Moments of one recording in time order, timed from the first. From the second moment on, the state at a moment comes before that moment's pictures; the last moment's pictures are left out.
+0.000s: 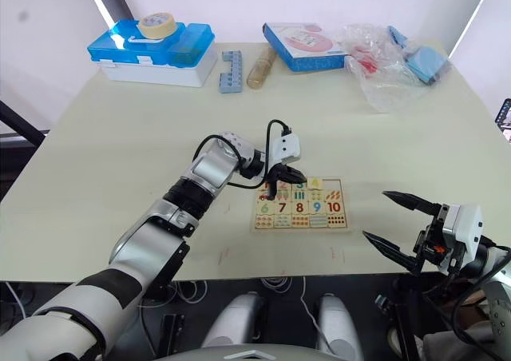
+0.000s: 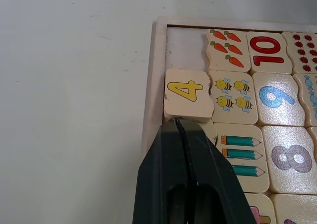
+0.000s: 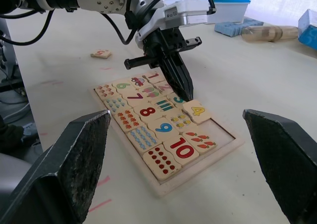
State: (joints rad) left arm -0.98 0.23 -0.41 0.64 0.10 0.32 -1.19; right arm 0.28 -0.65 -0.37 -0.34 0.62 0.02 1.13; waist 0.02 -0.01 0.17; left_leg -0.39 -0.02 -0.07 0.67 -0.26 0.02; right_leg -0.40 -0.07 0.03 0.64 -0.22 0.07
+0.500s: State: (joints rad) left arm -0.98 0.21 -0.41 0.65 0.10 0.31 -1.19; right arm 0.29 -0.65 -0.37 -0.35 0.62 0.02 1.13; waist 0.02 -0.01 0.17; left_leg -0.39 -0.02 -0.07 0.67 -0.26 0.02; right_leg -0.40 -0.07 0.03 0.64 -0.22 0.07
